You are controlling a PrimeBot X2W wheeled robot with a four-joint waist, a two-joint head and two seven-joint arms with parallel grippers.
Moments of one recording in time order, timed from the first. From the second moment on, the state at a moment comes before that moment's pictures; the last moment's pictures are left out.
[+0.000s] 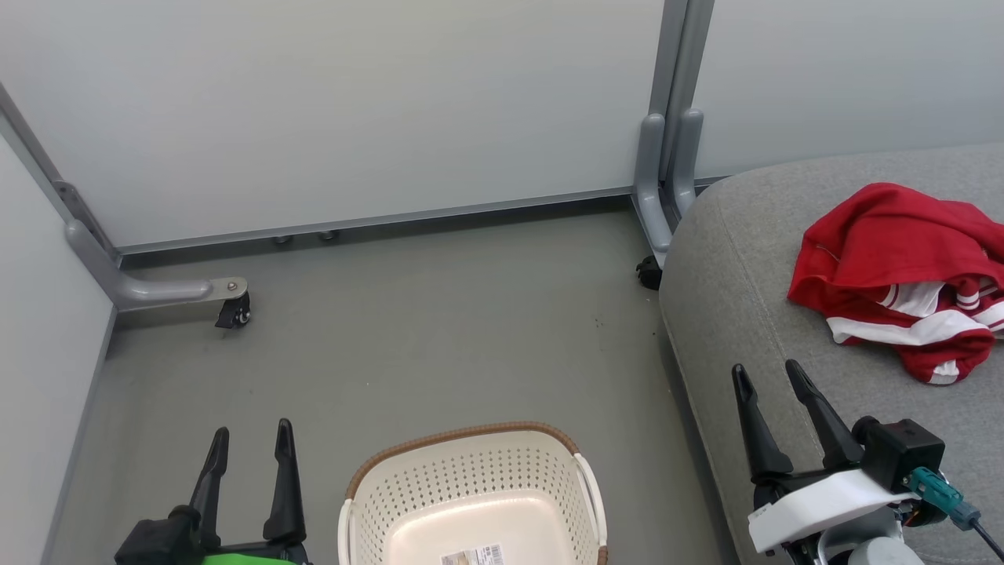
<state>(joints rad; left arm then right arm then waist) 0.12 0.05 -0.03 0.11 -0.29 -0.09 -0.26 0.01 -0.14 0.14 0.17 0.35 0.13 -0.26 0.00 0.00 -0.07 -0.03</state>
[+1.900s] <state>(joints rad) 0.05 0.05 0.03 0.20 -0.85 -0.11 -0.10 -0.01 -0.10 0.05 0.22 0.89 0.13 -0.11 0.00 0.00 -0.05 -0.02</state>
